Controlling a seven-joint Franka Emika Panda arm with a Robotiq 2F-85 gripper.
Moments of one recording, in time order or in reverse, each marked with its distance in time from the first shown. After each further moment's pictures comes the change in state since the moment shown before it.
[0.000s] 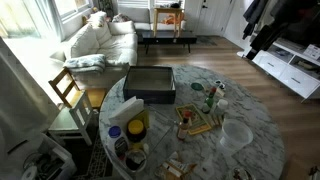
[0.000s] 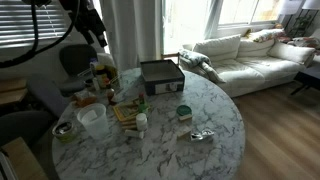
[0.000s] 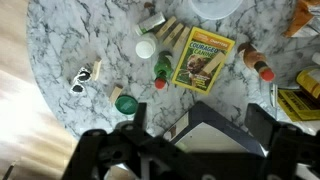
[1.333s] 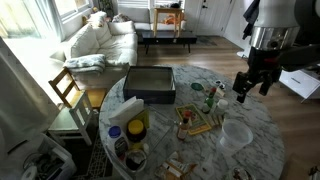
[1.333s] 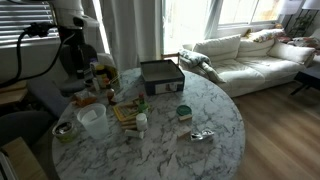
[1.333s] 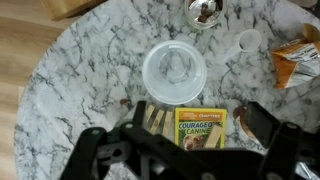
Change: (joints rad) arm 0.016 0.118 0.096 -0.087 0.102 -0.168 0.396
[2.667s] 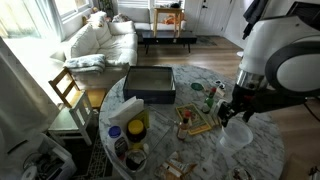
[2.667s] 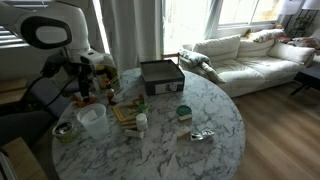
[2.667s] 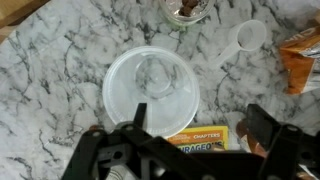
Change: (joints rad) arm 0.013 0.089 0.012 -0.235 0.082 0.376 0.061
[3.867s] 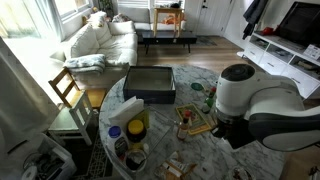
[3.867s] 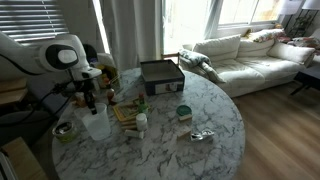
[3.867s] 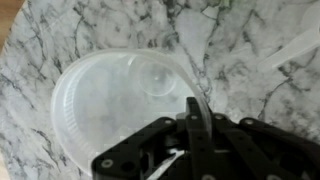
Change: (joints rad) arm 0.075 0.237 0.048 -0.024 -0.449 0.189 0.413
